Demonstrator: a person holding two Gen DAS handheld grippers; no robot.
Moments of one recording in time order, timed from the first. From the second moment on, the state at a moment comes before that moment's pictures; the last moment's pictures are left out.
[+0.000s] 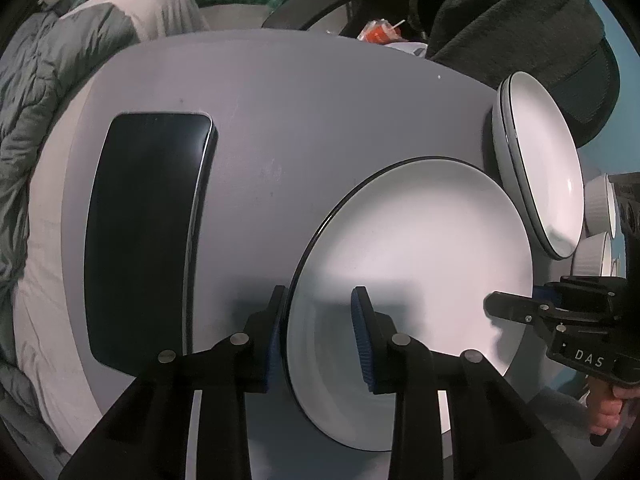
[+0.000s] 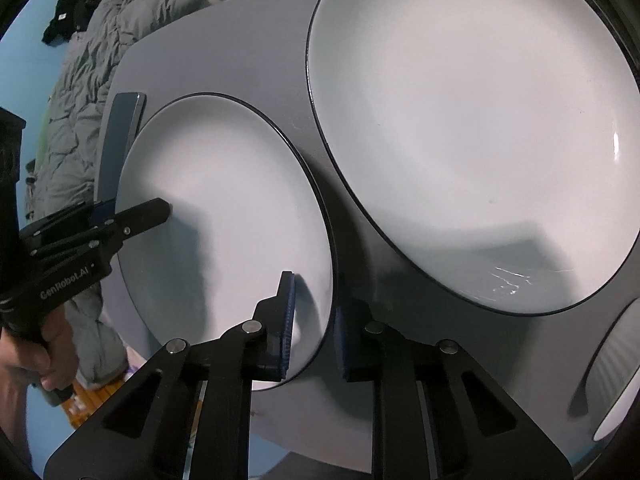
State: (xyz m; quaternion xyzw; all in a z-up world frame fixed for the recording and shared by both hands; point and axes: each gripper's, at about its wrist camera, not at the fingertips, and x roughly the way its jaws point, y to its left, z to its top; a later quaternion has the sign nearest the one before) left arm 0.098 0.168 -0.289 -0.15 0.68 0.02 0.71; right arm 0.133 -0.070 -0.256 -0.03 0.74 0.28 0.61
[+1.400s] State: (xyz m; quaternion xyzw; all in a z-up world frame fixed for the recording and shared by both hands) left arm 0.022 0.025 -0.293 -0.17 0.70 -0.01 0.69; right arm 0.118 -0.244 -0.243 -0.02 0.74 0.23 0.63
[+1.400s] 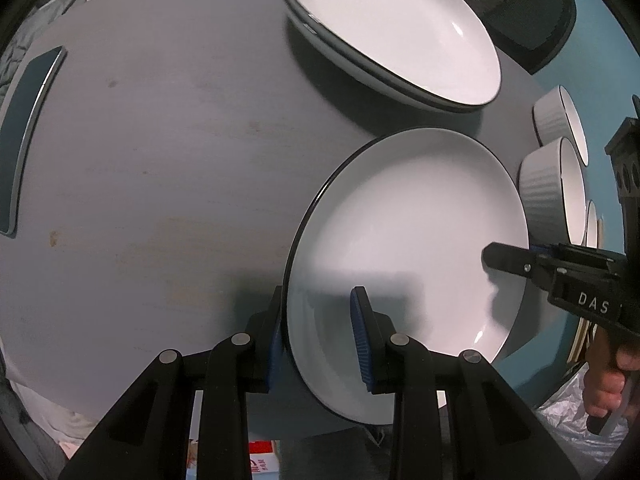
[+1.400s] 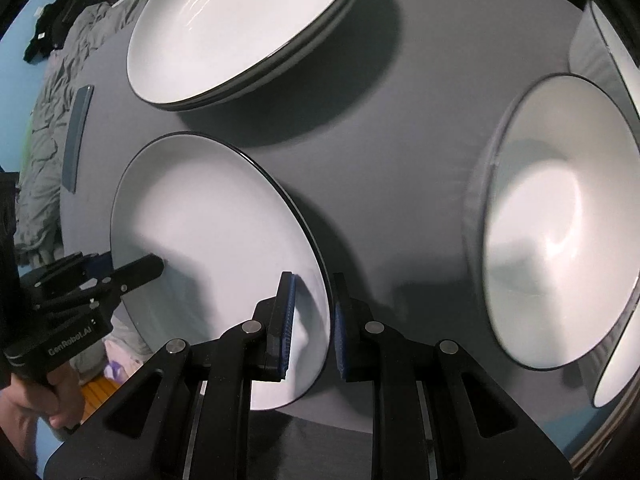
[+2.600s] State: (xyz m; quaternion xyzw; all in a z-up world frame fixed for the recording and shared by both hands) left arm 0.055 0.041 -0.278 -0.15 0.70 -0.03 0.69; right arm 0.100 -0.304 -0.247 0.10 0.72 0.19 0.66
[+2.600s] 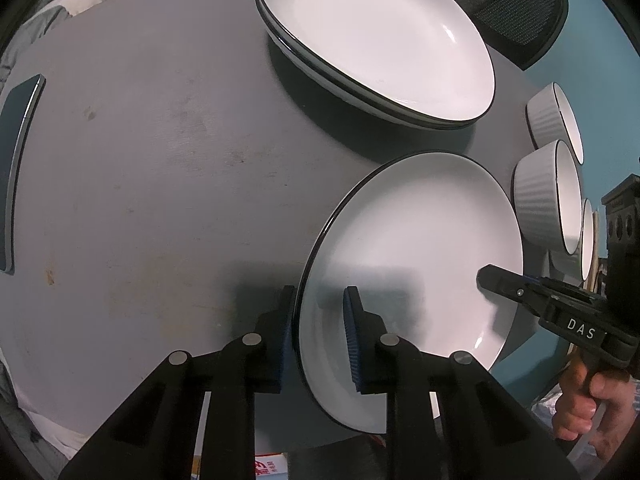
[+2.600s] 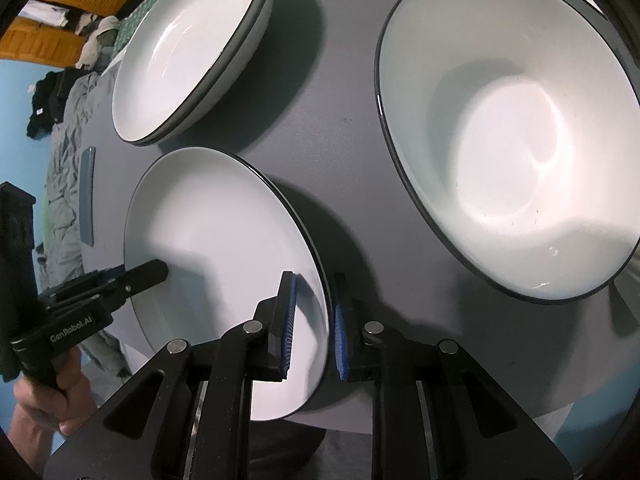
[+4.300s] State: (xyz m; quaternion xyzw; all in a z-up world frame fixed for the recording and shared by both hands) left arm 0.160 0.052 -0.220 -0.16 0.66 0.00 0.74; right arm 0.184 -0.254 -0.186 0.07 0.69 0.23 0.68
